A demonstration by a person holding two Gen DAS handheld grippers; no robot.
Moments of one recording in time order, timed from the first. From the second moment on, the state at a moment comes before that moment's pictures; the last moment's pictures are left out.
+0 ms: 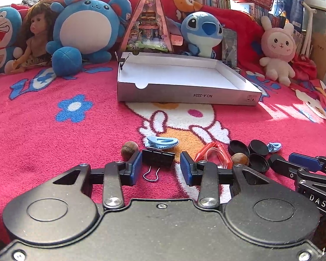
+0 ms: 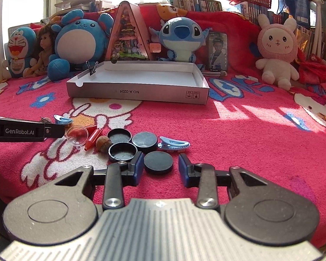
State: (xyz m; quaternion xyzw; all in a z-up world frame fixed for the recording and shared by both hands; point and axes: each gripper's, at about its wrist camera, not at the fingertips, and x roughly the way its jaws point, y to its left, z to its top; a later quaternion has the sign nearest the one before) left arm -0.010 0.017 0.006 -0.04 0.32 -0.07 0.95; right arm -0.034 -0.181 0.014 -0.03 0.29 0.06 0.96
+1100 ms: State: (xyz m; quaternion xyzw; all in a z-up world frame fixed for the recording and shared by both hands) left arm -0.004 0.012 0.003 -0.04 0.33 -0.08 0.94; right arm -0.031 -0.176 0.009 -0.05 0.29 0.08 0.95
